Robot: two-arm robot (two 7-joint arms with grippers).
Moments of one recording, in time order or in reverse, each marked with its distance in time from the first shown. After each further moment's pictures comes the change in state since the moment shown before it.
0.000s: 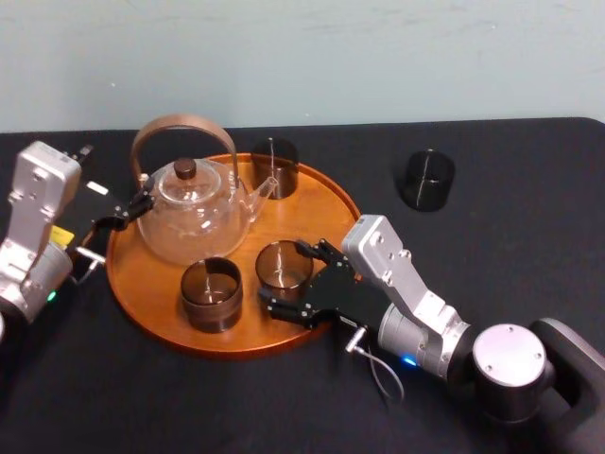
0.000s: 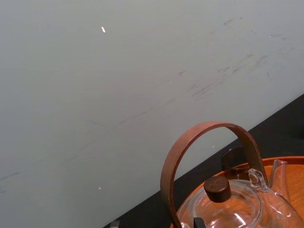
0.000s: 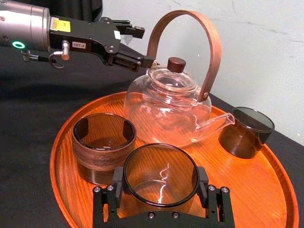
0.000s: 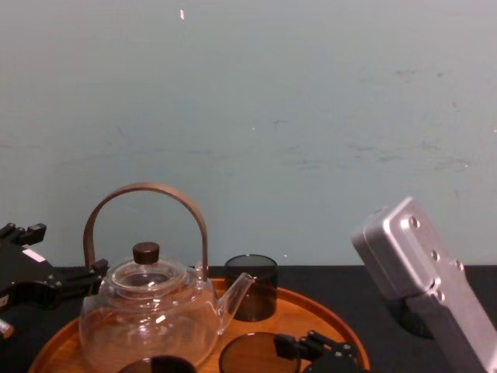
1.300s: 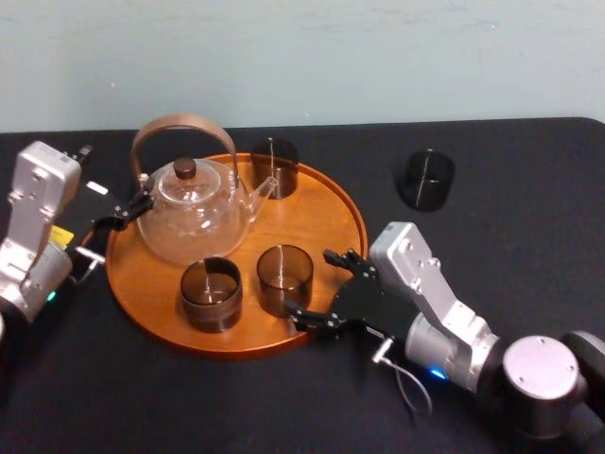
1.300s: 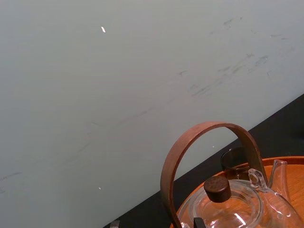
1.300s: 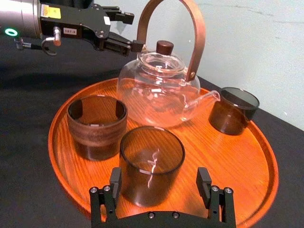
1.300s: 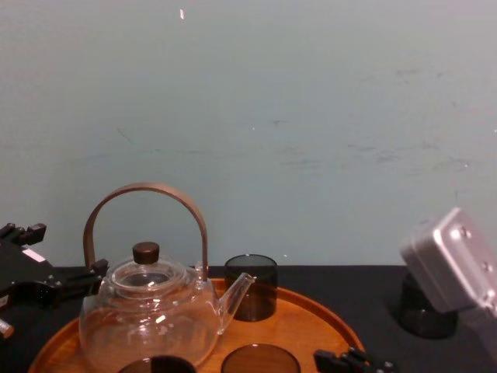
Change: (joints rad) left arm 0.000 0.000 0.000 0.000 0.000 0.000 0.000; right arm -0.057 0.054 0.033 -0.065 0.030 0.043 -0.003
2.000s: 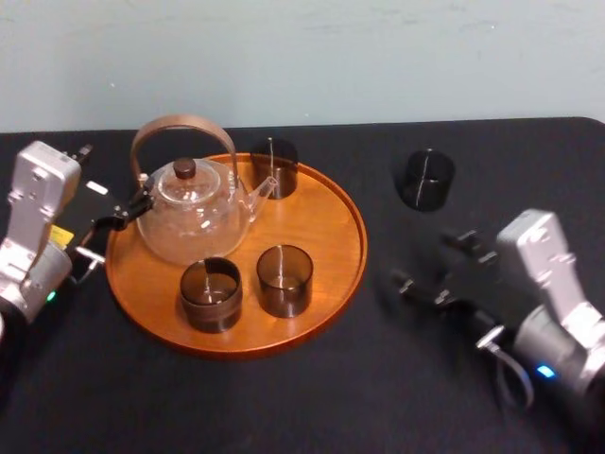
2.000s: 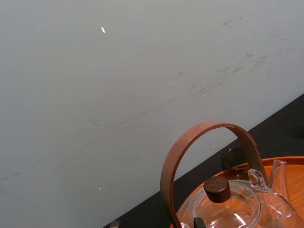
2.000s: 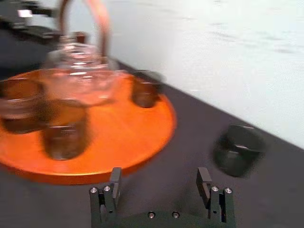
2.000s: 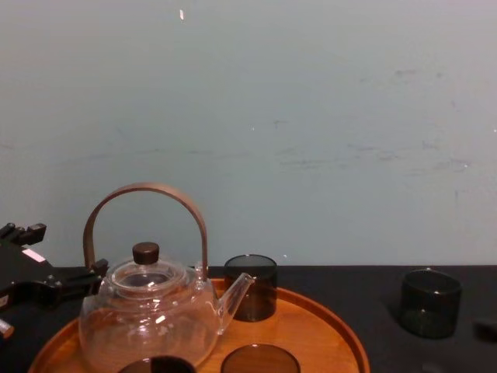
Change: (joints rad) left arm 0.000 0.000 0.000 0.000 0.000 0.000 0.000; right arm -0.177 0.127 0.215 -0.147 0.056 -0.020 -0.088
